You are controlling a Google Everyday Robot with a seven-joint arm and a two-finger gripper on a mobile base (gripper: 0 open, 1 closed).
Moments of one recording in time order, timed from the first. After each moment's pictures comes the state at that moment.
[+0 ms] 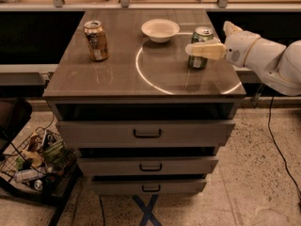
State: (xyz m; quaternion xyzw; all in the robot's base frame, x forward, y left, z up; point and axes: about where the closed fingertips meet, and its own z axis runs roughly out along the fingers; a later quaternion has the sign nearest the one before) arm 0.705 -0.176 0.939 -0.28 0.65 0.24 0.66
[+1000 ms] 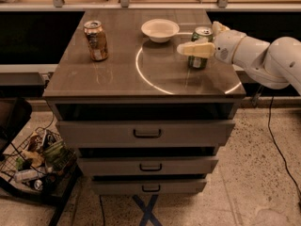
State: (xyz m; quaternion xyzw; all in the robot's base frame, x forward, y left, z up) arm 0.735 -0.154 0.925 -0.30 0.65 0.25 0.65
